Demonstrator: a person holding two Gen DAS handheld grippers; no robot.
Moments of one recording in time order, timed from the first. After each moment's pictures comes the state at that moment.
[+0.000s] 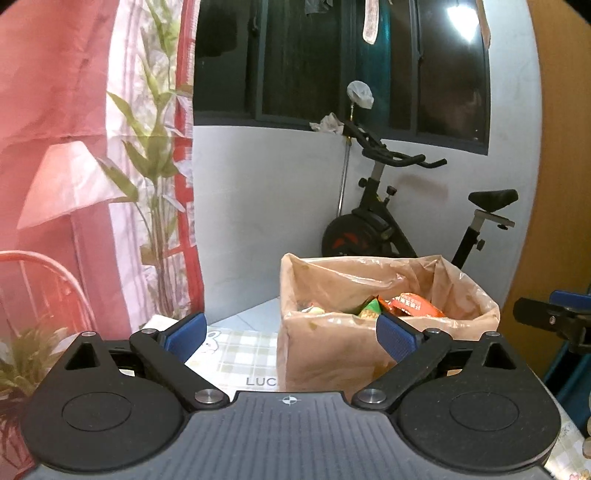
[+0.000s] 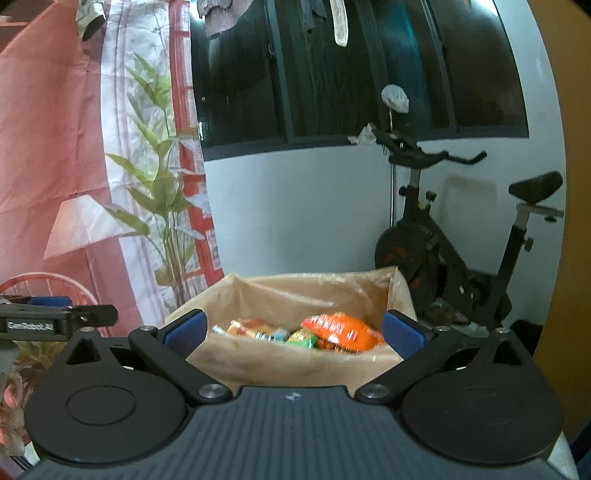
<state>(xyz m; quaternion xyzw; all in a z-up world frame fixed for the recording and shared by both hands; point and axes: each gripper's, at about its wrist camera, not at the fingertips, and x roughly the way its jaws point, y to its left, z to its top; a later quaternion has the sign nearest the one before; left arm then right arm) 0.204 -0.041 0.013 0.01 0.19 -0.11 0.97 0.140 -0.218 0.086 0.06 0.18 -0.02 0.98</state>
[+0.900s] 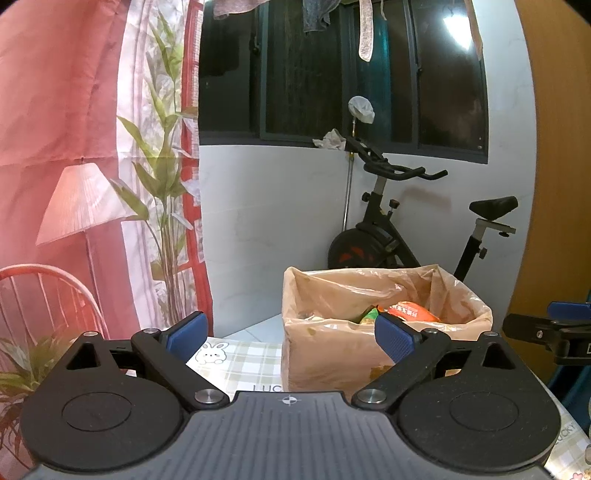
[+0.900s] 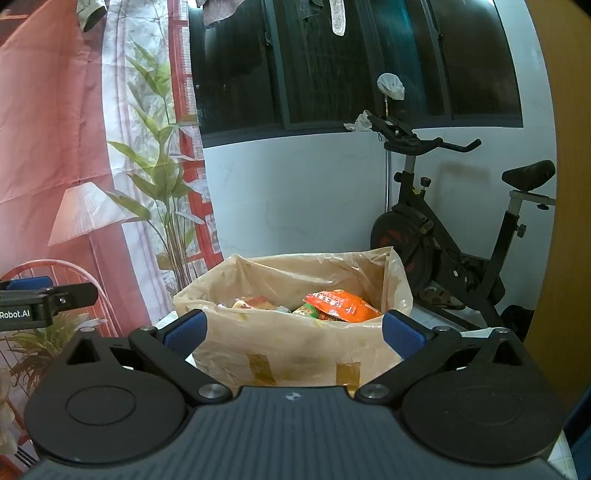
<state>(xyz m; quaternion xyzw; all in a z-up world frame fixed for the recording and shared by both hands) 0.179 -0.045 0.021 0.02 0.17 -0.11 0.98 0.119 -0.212 0.089 0.06 0.20 -0.02 0.98</state>
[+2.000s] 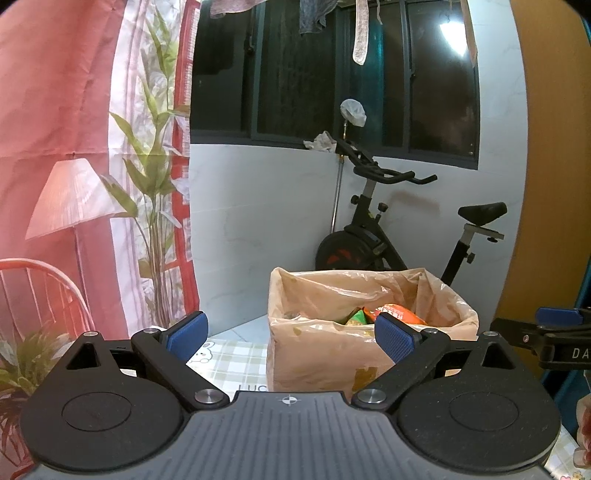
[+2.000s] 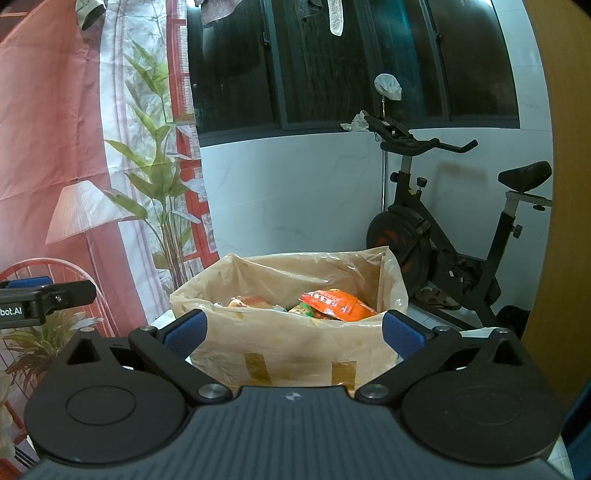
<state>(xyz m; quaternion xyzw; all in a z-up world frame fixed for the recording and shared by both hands) 0.180 -0.038 0.021 0.01 0.16 -0.13 0.98 0.117 -0.216 0.089 0.06 0.20 -0.03 0.98</state>
